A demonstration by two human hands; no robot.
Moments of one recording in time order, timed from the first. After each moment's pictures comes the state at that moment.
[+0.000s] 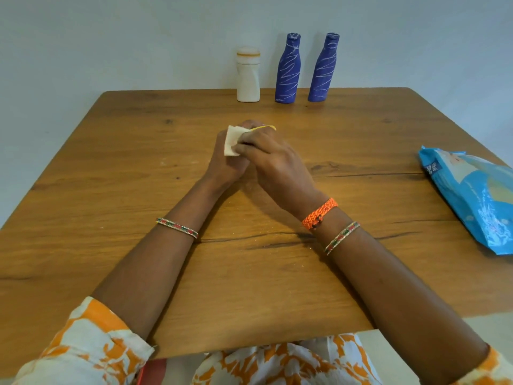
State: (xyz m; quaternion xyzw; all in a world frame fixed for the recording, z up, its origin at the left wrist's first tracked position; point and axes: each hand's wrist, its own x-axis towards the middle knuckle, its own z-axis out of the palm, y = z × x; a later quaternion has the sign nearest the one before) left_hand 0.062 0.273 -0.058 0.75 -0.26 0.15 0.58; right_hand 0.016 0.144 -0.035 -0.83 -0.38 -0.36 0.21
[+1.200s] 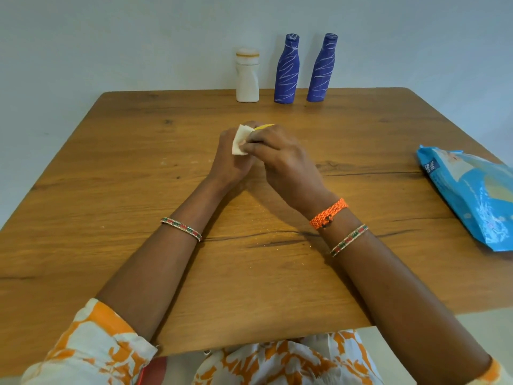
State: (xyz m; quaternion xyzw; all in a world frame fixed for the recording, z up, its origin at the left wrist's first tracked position) left_hand 0.058 0.265 -0.054 0.77 -0.26 0.18 0.56; right_hand 0.016 0.130 -0.032 -0.83 -0.38 -0.35 0.23
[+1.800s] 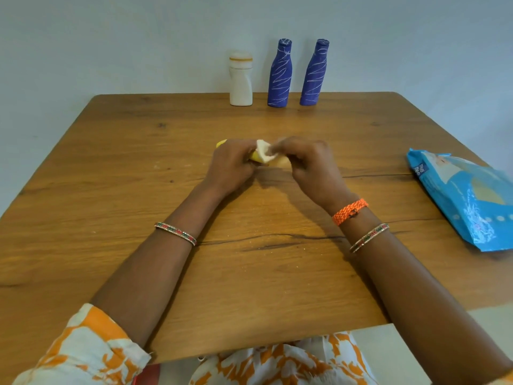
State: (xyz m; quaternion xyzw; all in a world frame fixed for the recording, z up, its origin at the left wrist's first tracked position) left_hand 0.064 0.265 -0.059 0.88 -0.25 0.18 0.36; right_hand 0.022 0.088 -0.035 -0.87 -0.28 -0.25 0.33
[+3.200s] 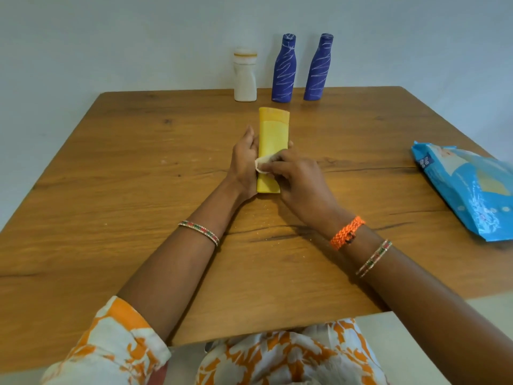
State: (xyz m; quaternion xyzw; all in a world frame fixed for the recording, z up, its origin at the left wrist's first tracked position) left_hand 0.039 0.231 -0.043 0.51 0.04 -0.14 0.84; right_hand -0.013 0.116 -0.042 -0.90 -0.26 -0.20 0.29
